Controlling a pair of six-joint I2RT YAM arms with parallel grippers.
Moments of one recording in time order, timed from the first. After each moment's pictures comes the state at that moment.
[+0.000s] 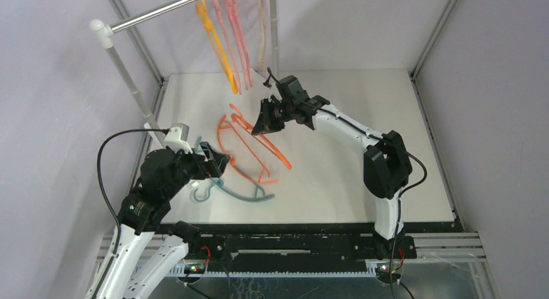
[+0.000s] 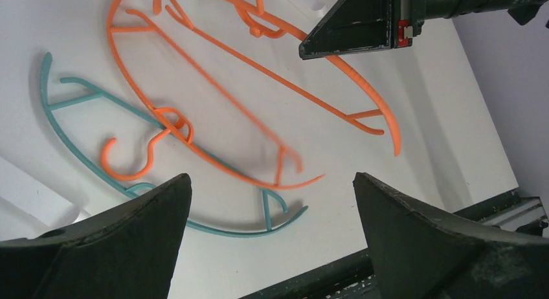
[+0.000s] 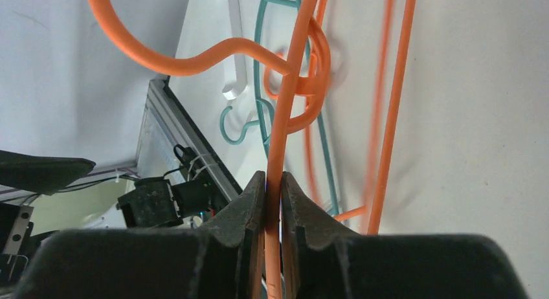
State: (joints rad) left arm -0.39 0.54 0.83 -0.66 0.03 -0.44; right arm 0.69 1.94 1.68 -0.45 -0.51 0.58
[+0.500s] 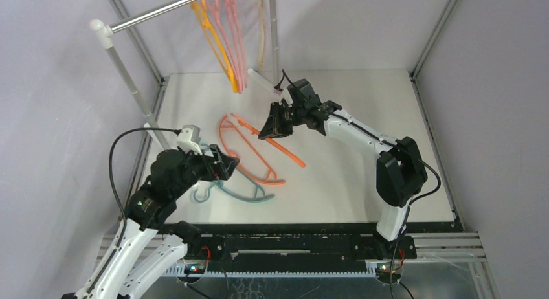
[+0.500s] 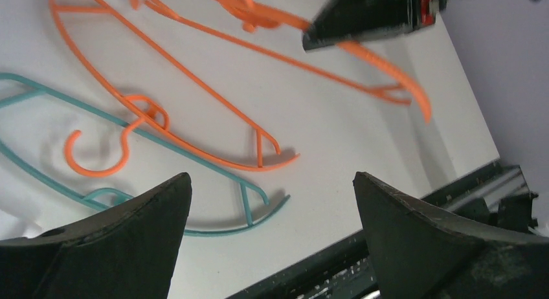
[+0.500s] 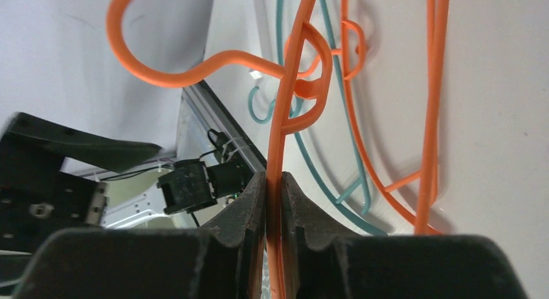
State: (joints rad) left arm -0.47 0.56 0.78 -0.59 0.04 -0.46; right arm 0.65 1.81 1.51 -0.40 -0.59 0.70
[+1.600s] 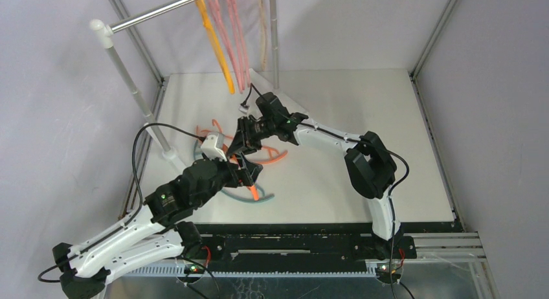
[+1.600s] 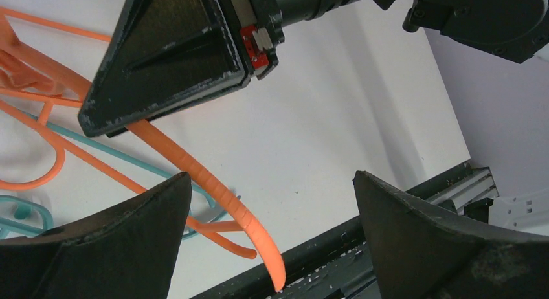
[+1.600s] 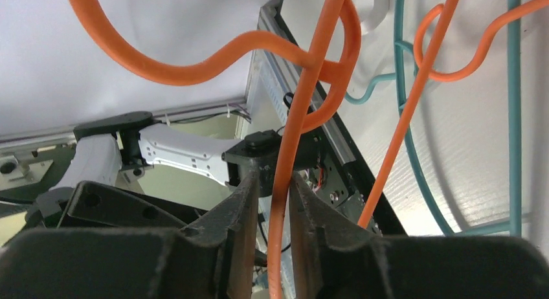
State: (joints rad) left arm -0.95 0.66 0.72 -0.44 -0.37 -0.71; right arm 0.81 2.03 1.62 -0.17 -0.81 0.96
